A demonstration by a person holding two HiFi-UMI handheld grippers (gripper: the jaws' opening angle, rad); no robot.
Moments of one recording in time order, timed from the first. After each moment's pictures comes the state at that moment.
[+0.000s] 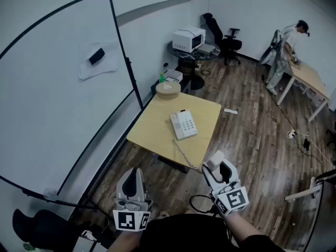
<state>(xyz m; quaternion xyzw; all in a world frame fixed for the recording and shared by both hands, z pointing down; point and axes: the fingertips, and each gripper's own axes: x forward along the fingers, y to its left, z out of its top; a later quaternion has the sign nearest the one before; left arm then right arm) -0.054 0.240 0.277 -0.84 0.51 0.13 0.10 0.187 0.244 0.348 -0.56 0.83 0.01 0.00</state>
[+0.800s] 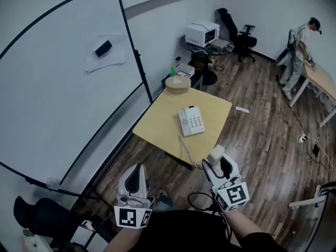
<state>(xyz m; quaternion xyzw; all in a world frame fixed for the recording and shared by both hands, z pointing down) -0.025 0.232 0.290 -0.83 0.53 0.10 0.11 0.199 0.211 0.369 -0.53 0.85 -0.01 0.00</state>
